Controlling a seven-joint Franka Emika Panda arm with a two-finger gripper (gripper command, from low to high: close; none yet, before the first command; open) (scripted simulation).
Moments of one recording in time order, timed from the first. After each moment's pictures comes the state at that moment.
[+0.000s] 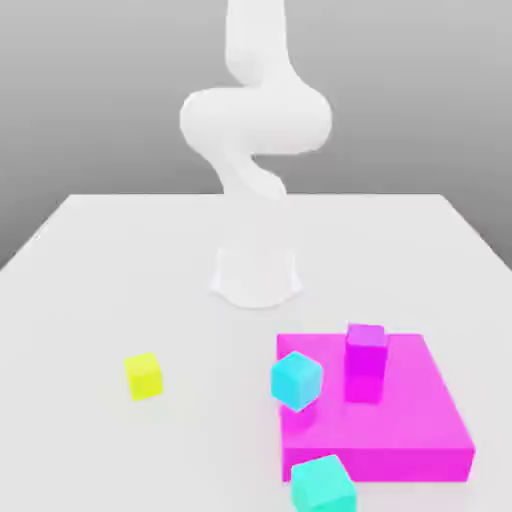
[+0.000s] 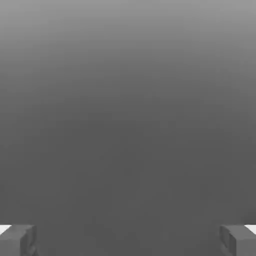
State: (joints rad) arm 0.01 -0.71 0.00 -2.31 0.00 2.33 0.78
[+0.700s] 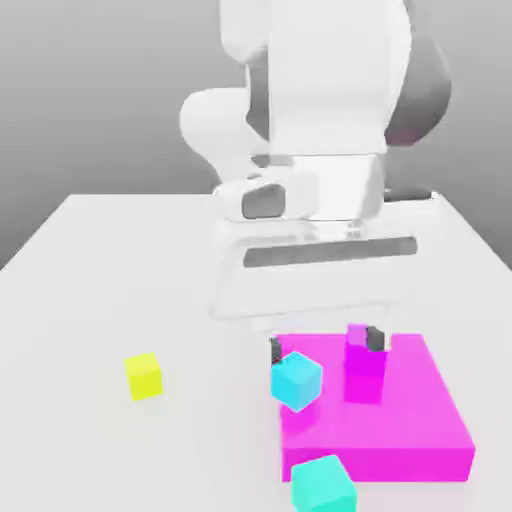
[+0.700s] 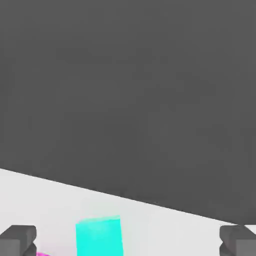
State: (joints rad) arm 0.09 0.06 0.03 -2.39 -0.01 2.61 0.65
